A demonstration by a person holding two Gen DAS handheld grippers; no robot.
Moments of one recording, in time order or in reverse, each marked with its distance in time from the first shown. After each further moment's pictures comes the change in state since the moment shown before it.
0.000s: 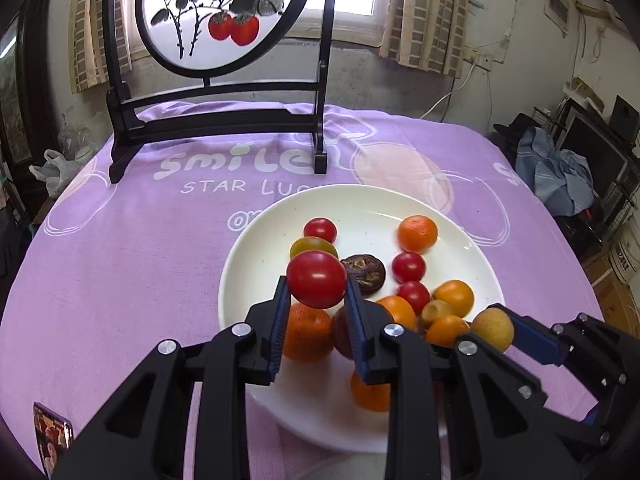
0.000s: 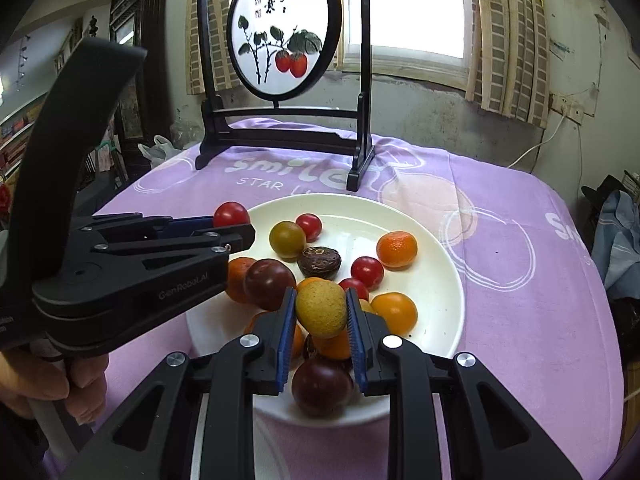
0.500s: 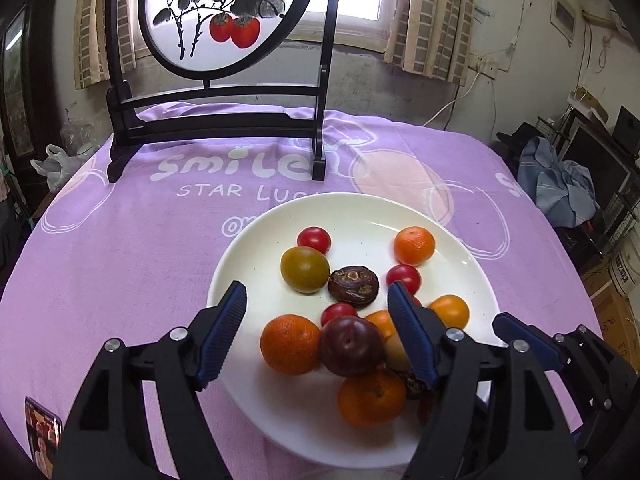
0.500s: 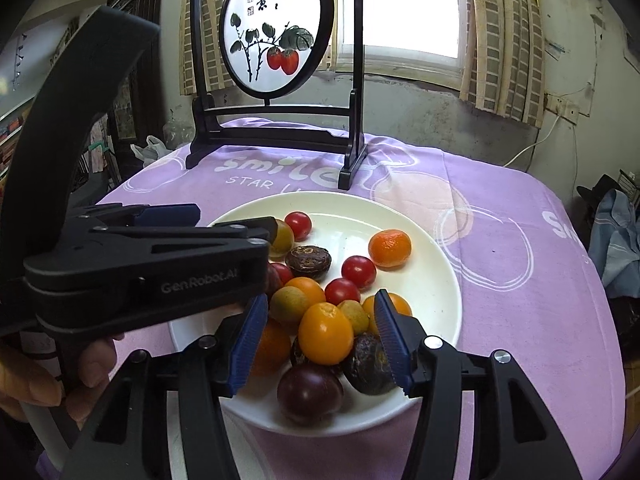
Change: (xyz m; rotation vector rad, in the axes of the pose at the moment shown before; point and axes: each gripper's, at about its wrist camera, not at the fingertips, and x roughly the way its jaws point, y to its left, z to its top) left arm -0.003 -0.007 0.002 -0.029 -0.024 -0.005; right arm -0.005 -0.006 -0.011 0.013 -0.017 -0.023
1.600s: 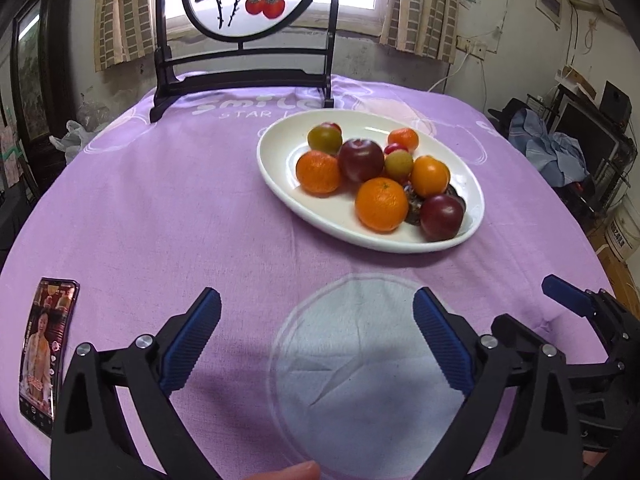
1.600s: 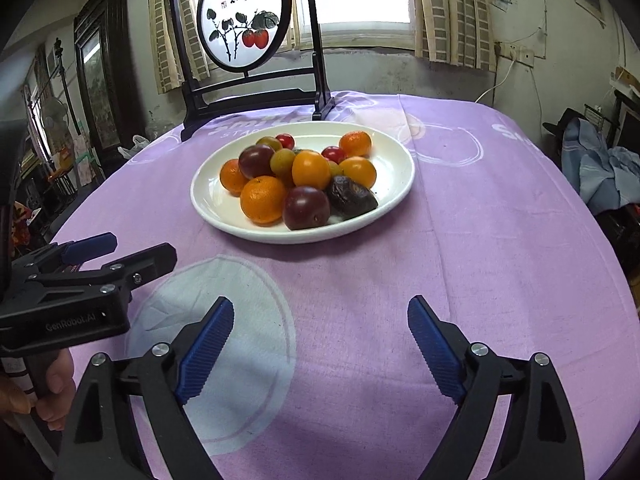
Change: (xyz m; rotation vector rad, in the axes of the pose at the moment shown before) left arm -0.077 0.018 -0.133 0.024 0.036 0.019; right arm -0.060 0.002 -0.107 0.140 0.068 -0.048
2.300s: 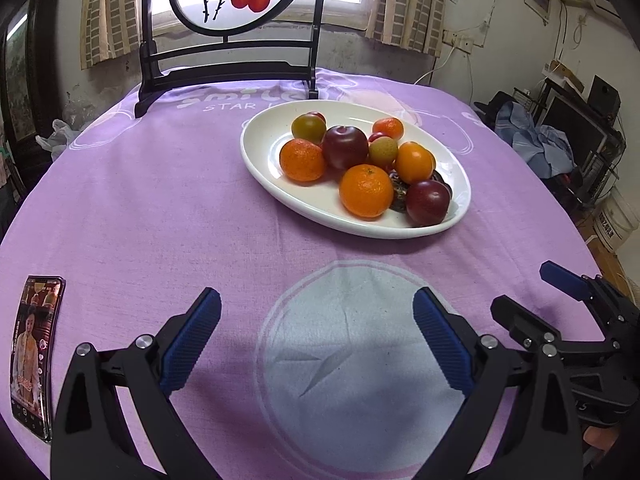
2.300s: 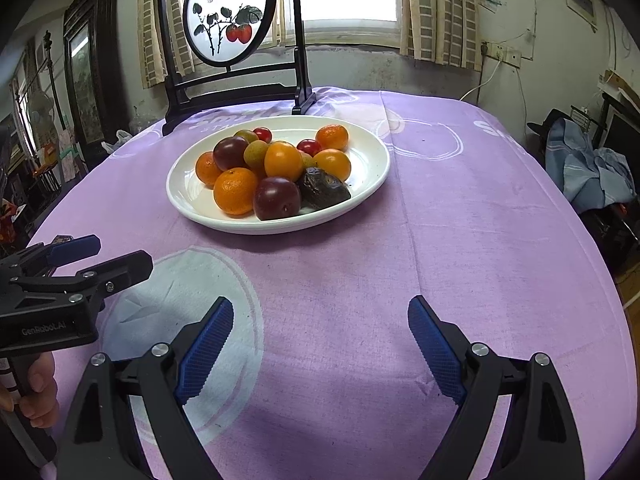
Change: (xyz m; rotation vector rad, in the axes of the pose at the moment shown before) left arm 0.001 -0.003 -0.005 0.016 0.006 -0.053; right arm -0.001 -0.007 -0.001 -0.003 0.003 -0.059
